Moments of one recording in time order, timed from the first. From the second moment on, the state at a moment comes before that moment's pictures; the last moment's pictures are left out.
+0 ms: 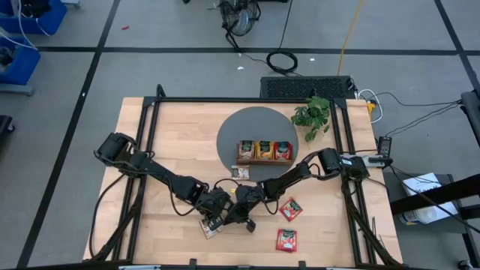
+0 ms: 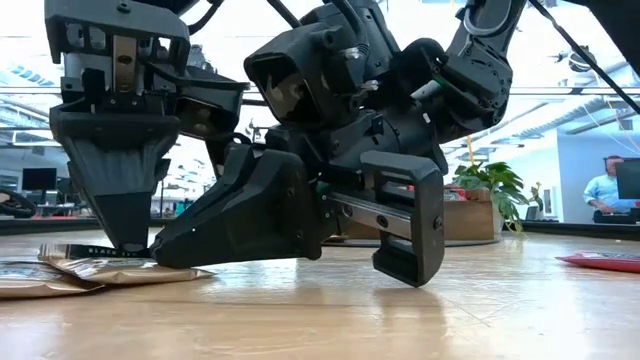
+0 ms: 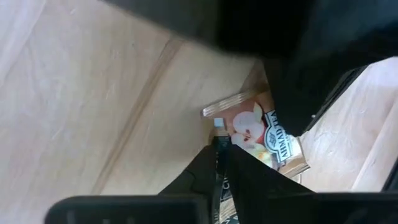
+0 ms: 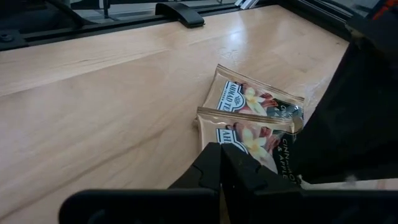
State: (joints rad) left arm -0.43 1.80 0.99 -0.34 0.15 -1.00; right arm 0.24 2.31 1.23 0.60 -0.34 -0.47
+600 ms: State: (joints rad) left arm -0.46 1.80 0.99 -0.36 0.18 -1.02; right arm 0.24 2.31 1.23 0.60 -0.32 -0.46
